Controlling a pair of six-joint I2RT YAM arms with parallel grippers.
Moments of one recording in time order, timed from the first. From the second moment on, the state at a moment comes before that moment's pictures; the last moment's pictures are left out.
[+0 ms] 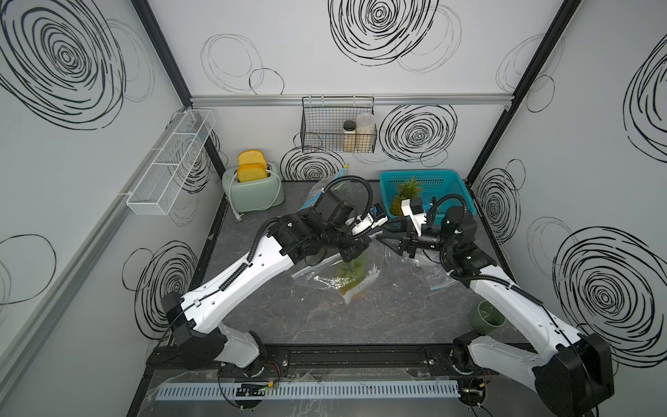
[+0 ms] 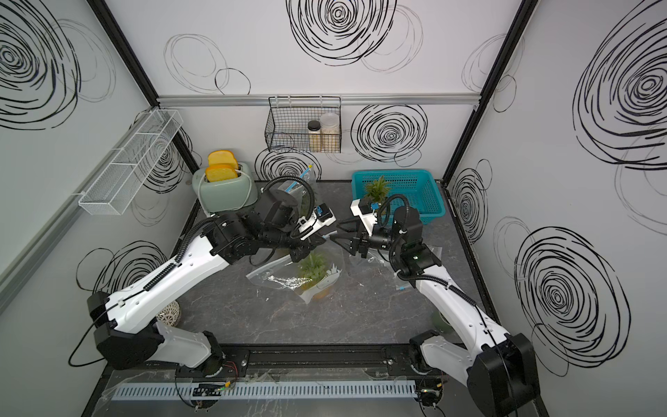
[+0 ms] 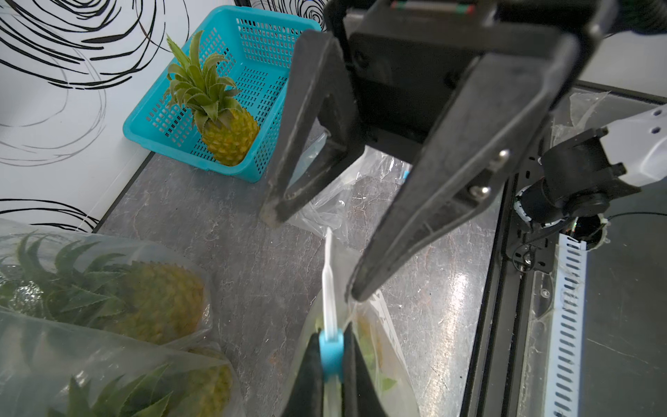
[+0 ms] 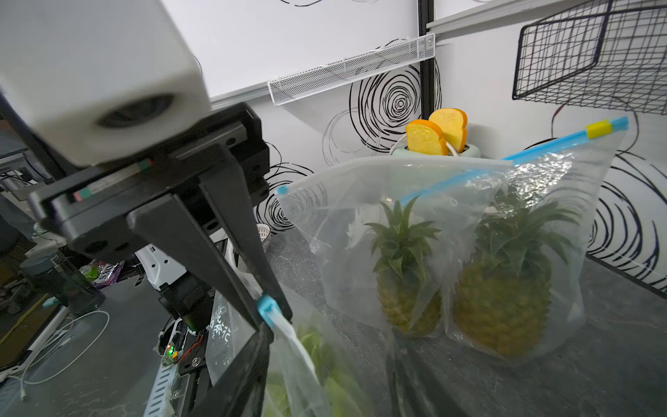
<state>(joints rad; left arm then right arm) -0.83 1.44 1.60 -0.88 0.18 0.25 0.42 1.12 0.83 0.18 -0.94 0.14</state>
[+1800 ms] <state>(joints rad) -0.76 1.09 1.35 -0.93 0.04 0.04 0.11 1.02 0.74 0.17 -0.83 0.30</state>
